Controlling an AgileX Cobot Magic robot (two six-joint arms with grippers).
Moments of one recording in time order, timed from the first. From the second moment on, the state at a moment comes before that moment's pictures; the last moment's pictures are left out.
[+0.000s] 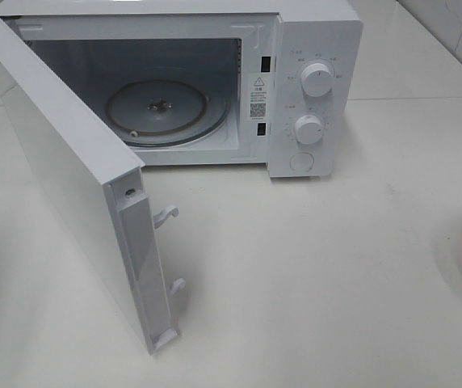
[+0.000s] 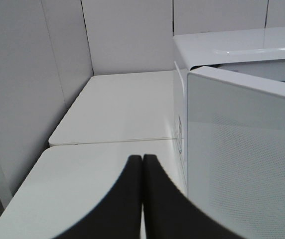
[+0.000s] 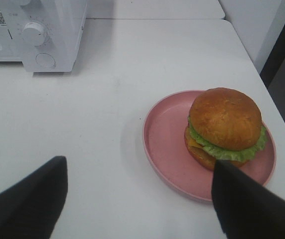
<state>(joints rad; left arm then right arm) 0.03 0.67 -0.15 0.03 -0.36 0.06 0.00 0.00 -0.51 -0.08 1.01 0.05</state>
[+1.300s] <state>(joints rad) -0.14 1.52 -0.24 0.15 -1.00 -0.03 0.00 0.00 -0.51 -0.08 1.01 0.05</state>
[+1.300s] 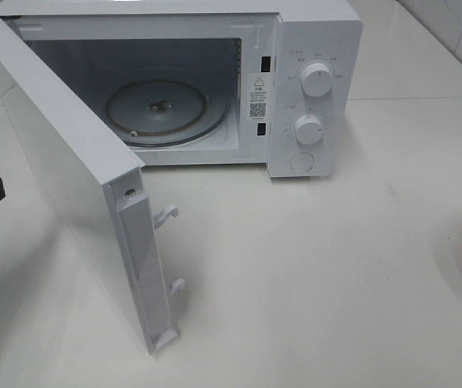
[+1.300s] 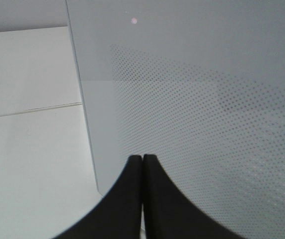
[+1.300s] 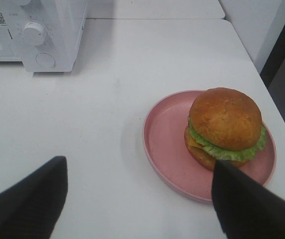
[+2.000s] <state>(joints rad) -0.39 1.71 -0.30 -0.04 -1.09 -0.01 0.00 0.00 -0.51 -0.08 1.01 0.05</state>
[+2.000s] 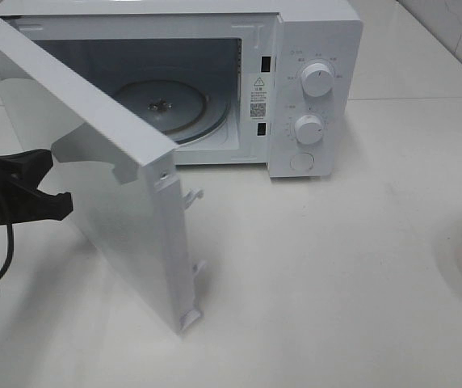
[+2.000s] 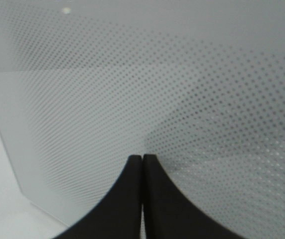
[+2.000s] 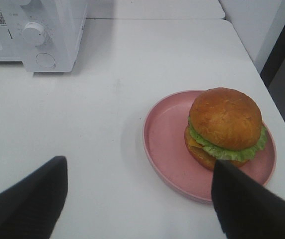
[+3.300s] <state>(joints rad) -0.57 1.92 -0.82 -0.12 -0.77 0.02 0.00 0.00 -0.51 -0.08 1.01 0.05</state>
